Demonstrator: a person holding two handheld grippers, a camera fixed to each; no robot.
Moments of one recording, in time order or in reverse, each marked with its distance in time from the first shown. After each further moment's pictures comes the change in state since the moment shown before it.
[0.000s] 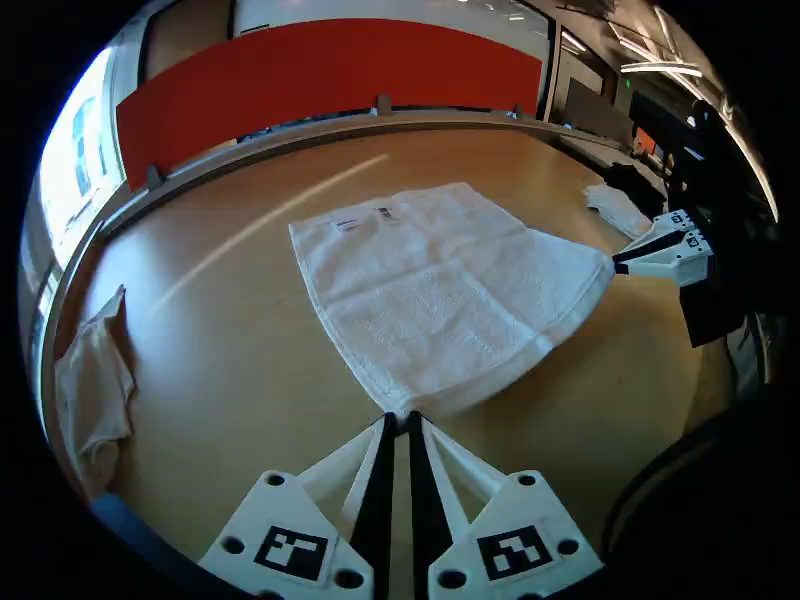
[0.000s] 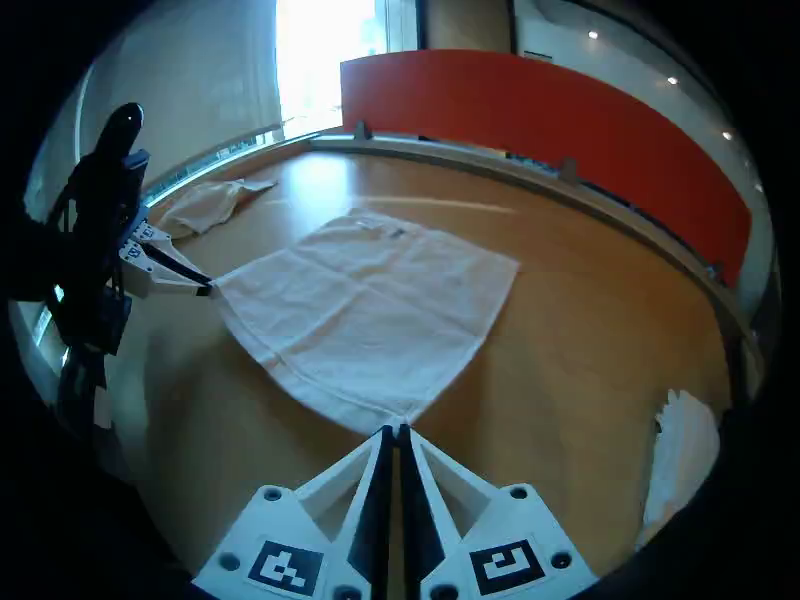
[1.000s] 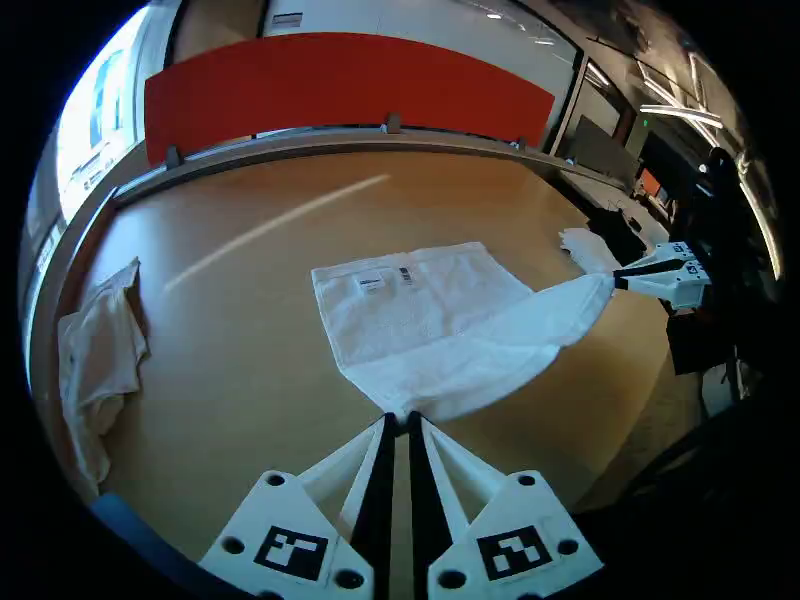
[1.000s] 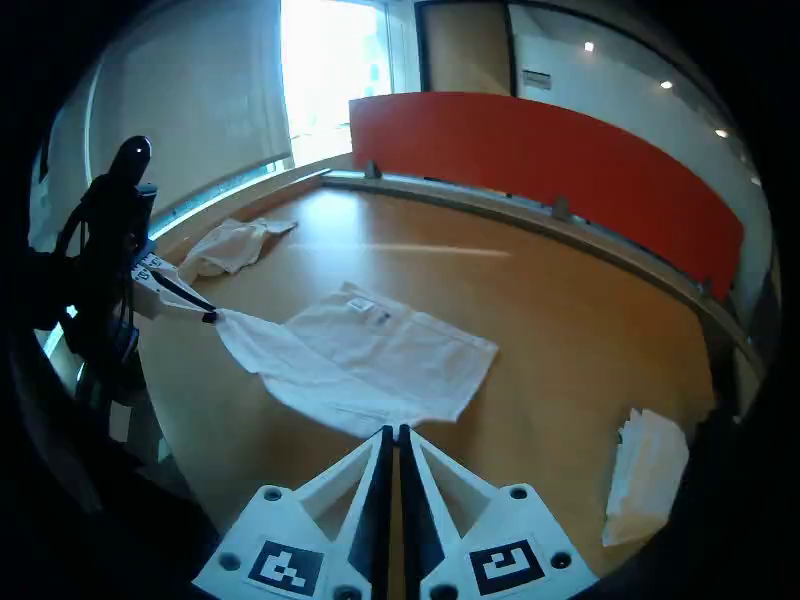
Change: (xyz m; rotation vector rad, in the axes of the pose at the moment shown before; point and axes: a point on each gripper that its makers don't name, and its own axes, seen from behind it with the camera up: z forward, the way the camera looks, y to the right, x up) left arm 0.019 0.034 -0.076 -0.052 0.002 -0.146; right arm 0.043 -0.015 -0.083 0.033 0.050 0.016
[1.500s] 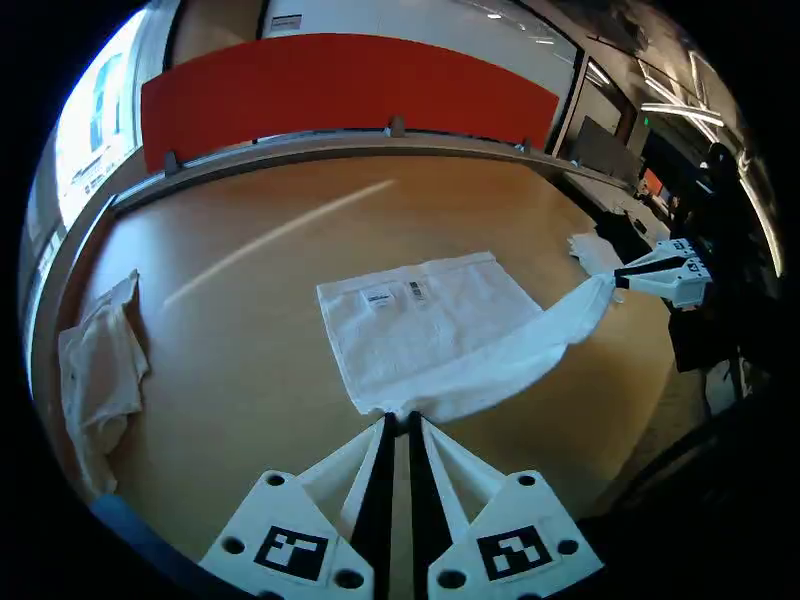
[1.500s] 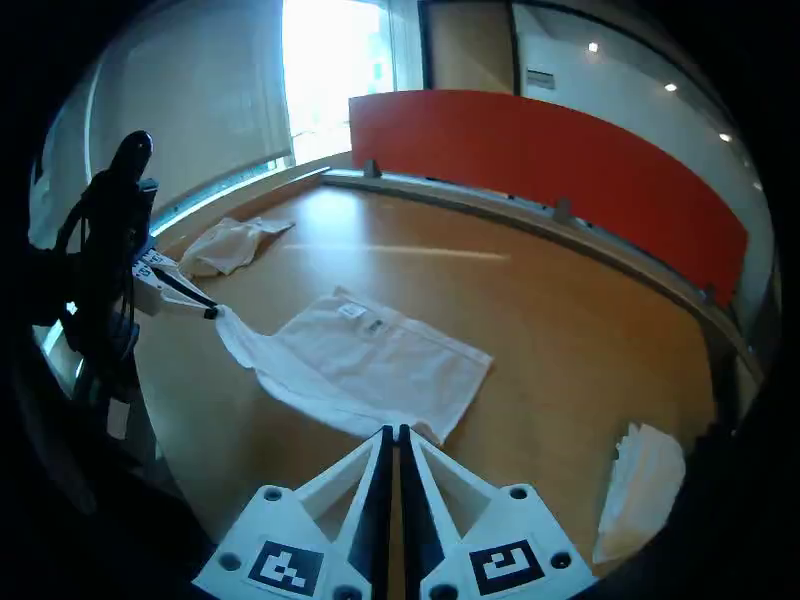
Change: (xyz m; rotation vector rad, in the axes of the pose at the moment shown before) left arm 0.023 -0.013 0.017 0.014 0.007 0.013; right arm 0.014 0.020 0.018 -0.001 -0.002 -0.019
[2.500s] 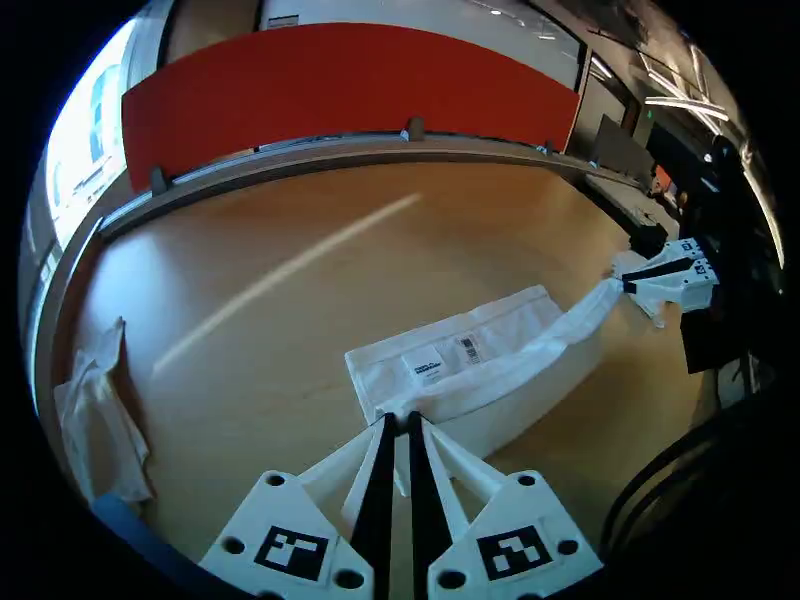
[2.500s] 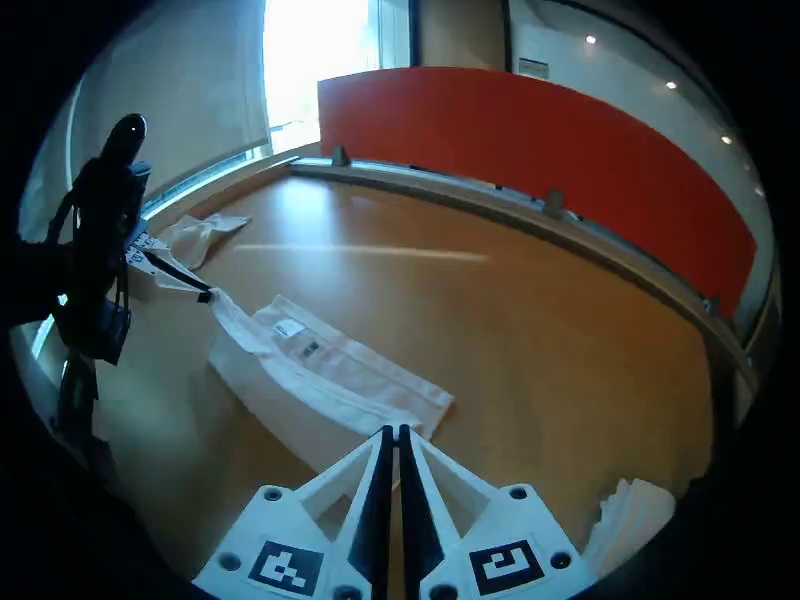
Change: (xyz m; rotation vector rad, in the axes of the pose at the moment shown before) left arm 0.063 -0.051 0.083 0.028 0.001 0.026; right arm 0.026 0.065 0.078 -0.043 -0.047 0.004
